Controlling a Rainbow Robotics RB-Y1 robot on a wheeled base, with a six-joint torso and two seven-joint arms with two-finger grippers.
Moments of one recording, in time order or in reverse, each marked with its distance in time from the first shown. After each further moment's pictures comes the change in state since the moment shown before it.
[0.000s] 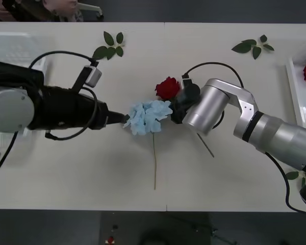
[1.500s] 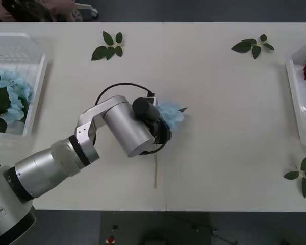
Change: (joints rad) right arm -0.101 -0.560 -0.492 0.790 -0.117 -0.359 0.948; left arm -0.444 -0.136 -0.782 0.563 -0.466 -0.242 0.944
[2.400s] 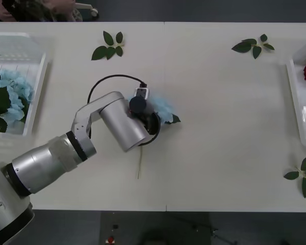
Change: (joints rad) right arm 0.171 -0.022 0.080 -0.367 -0.737 0.168 0.327; left arm -0.008 0.037 0.033 0.008 -0.105 -0.016 0.000
